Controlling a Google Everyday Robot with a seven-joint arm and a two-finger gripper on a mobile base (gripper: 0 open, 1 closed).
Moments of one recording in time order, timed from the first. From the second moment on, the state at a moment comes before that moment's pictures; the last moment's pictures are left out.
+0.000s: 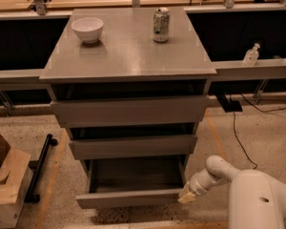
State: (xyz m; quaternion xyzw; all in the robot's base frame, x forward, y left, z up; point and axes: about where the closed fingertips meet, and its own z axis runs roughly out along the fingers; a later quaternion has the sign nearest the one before) arm 0.539 -0.210 0.206 -0.54 0.79 0.27 0.11
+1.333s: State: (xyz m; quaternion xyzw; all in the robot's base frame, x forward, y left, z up) arm 0.552 -0.197 0.179 -0.55 0.78 0.27 0.12
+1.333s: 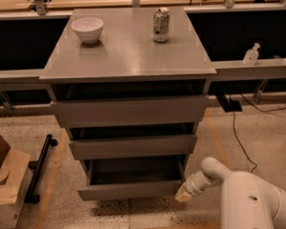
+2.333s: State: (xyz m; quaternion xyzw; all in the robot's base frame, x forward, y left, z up) arm 0.596 -0.188 0.172 -0.55 0.78 0.24 0.16
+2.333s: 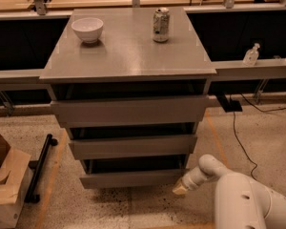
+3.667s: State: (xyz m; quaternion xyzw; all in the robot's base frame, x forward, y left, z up) arm 0.692 -0.156 0.178 -0.58 0.74 0.20 0.27
